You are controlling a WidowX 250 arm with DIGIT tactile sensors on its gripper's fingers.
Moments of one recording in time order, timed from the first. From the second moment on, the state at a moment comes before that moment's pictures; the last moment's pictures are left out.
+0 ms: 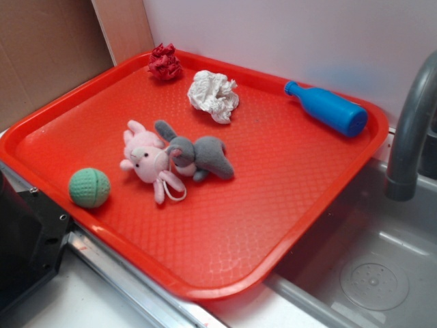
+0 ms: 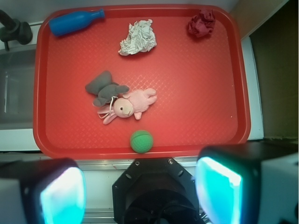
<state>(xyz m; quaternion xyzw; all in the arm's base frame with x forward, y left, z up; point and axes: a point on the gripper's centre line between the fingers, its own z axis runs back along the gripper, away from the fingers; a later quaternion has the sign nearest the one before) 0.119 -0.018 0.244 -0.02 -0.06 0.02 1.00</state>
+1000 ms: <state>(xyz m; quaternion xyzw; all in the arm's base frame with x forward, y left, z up) 0.218 0.050 0.131 -0.01 -0.06 0.09 0.99</state>
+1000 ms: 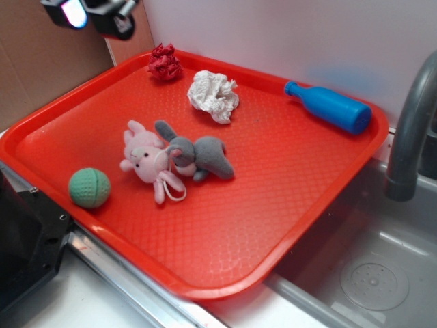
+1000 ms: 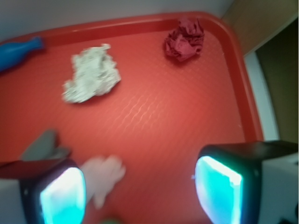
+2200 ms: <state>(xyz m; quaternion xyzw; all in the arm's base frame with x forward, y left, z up) 0.312 0.120 0.057 0.03 -0.03 0.12 0.99</state>
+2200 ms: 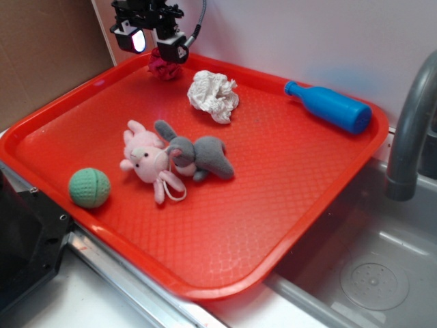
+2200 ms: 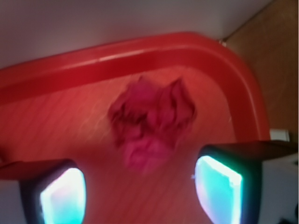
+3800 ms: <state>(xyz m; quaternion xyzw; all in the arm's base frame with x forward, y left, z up) 0.337 0.124 0.012 0.02 -0.02 0.12 0.99</state>
